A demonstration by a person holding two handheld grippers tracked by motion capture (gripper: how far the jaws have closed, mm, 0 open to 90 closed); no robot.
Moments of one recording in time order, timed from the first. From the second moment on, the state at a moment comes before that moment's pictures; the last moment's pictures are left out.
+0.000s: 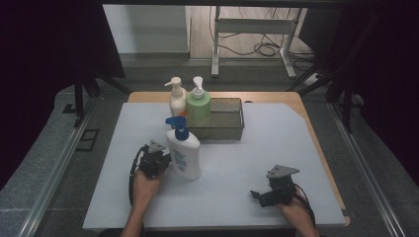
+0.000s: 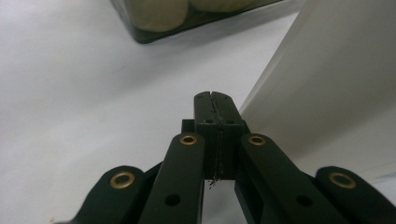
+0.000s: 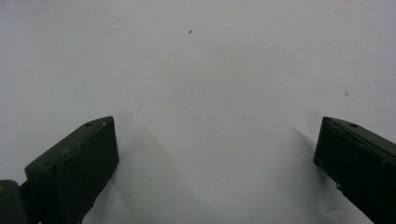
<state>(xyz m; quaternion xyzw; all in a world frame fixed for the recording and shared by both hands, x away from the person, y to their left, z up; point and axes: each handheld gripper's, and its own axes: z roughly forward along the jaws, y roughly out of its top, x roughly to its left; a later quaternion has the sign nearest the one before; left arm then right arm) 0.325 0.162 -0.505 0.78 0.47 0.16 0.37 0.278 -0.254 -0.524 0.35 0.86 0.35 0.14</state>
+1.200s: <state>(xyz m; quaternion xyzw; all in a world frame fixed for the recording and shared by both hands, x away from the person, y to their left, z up) 0.309 0.102 -0.500 0.83 0.40 0.15 0.36 0.278 -0.254 -0.524 0.35 0.86 0.35 0.14</state>
